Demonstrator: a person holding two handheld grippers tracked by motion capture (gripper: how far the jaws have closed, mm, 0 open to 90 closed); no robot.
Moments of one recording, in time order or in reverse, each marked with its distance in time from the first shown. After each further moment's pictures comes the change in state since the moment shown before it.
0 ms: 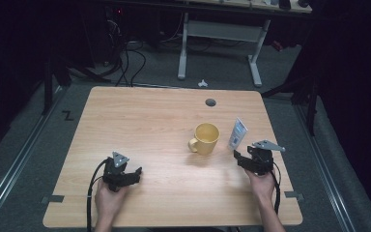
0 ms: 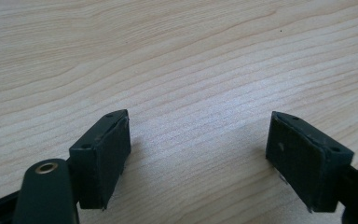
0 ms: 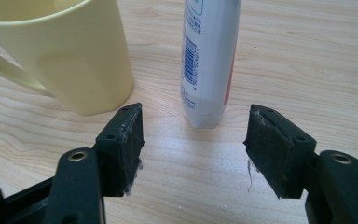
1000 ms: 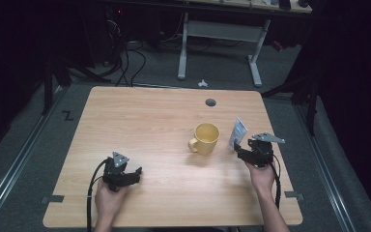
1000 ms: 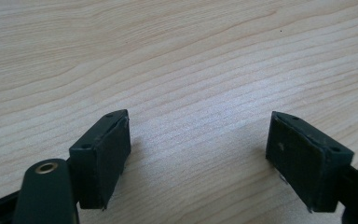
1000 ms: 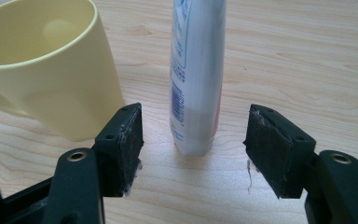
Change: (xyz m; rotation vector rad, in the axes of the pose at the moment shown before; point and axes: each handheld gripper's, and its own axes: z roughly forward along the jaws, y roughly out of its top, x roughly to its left) left arm 0.000 0.000 0.000 0.000 0.000 0.001; right arm -0.004 0.021 0.006 -0.014 -0.020 0.001
